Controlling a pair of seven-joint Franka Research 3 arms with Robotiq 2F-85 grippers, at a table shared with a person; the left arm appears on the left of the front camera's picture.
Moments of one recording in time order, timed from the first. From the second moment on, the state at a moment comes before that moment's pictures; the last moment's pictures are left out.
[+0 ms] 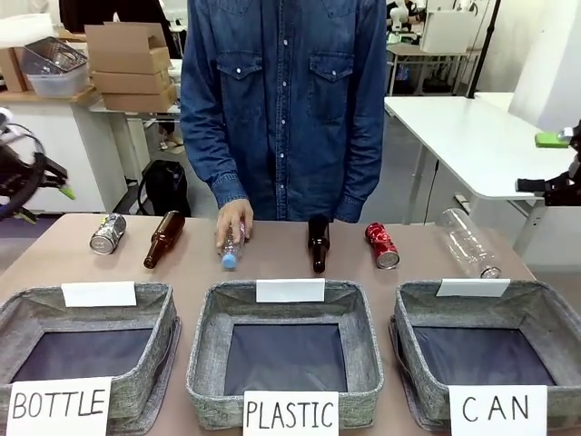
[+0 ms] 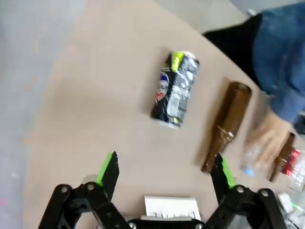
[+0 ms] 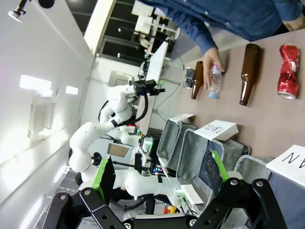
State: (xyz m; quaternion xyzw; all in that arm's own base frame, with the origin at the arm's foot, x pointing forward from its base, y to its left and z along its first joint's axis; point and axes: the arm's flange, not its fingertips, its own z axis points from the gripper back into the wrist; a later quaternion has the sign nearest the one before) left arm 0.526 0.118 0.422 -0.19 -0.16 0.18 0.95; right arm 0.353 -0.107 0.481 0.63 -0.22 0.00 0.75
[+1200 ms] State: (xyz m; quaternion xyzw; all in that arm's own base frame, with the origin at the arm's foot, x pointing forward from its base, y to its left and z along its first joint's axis) left arm 0.653 0.055 0.318 -0.06 -0.16 -0.01 0.98; right arm 0.354 -0.106 0.482 0.63 -0.22 0.00 0.75
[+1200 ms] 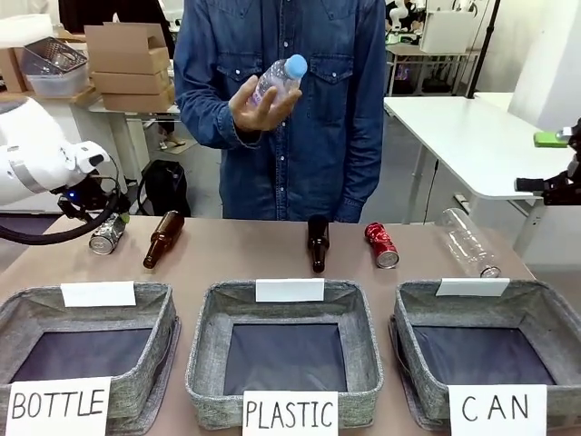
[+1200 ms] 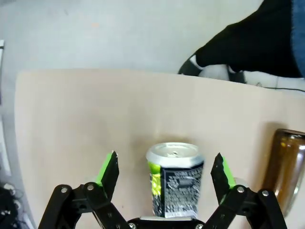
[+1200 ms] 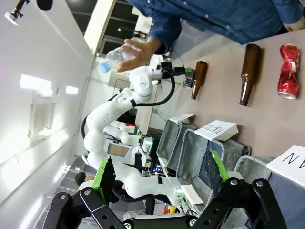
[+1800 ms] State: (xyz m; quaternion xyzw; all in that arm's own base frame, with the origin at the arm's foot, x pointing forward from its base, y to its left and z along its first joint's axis) left arm 0.668 0.040 0.311 -0.02 -0.13 -0.05 0.99; right arm 0.354 -0.107 0.482 0.63 -0.22 0.00 0.75
